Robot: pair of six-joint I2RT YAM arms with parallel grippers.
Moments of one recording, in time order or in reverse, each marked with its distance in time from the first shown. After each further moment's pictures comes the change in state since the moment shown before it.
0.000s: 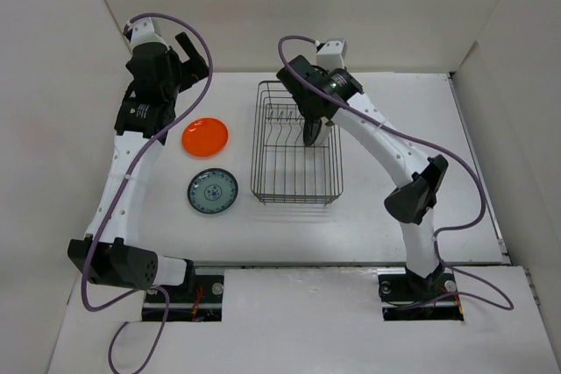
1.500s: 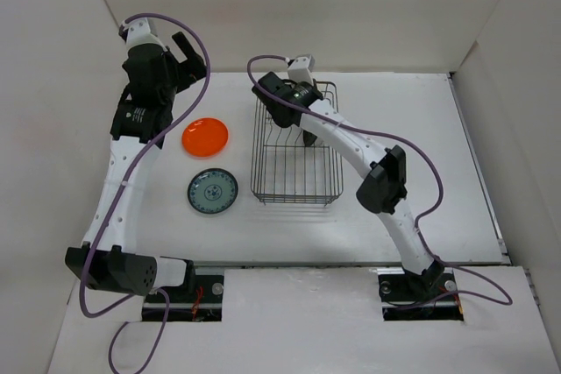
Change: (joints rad) left arm 0.001 -0.030 0.000 -0.009 0.005 -0.001; right arm 0.023 0.273 0.099 0.112 0.039 -0.024
